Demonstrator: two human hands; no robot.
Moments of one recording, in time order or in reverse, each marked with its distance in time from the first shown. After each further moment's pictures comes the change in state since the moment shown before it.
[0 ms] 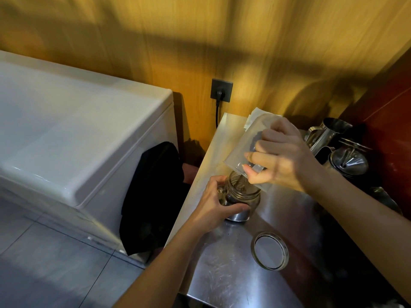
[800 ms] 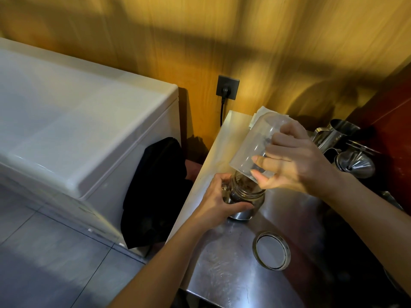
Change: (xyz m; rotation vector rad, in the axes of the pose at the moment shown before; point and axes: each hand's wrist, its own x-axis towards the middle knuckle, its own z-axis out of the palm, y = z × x) left_hand -0.002 0.002 0.001 -0.013 -0.017 -0.025; right_hand -0.005 -0.002 -0.012 0.057 -0.081 -0.085
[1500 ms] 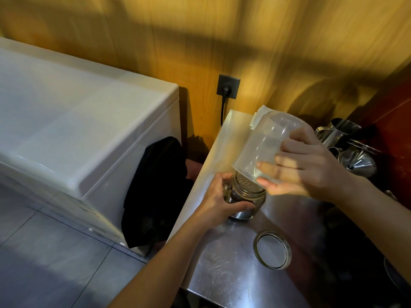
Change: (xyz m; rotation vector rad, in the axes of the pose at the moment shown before) left_hand 0.000 0.000 -0.002 0.001 0.003 0.012; right_hand -0.007 -0.006 -0.016 0.031 -0.050 -0.041
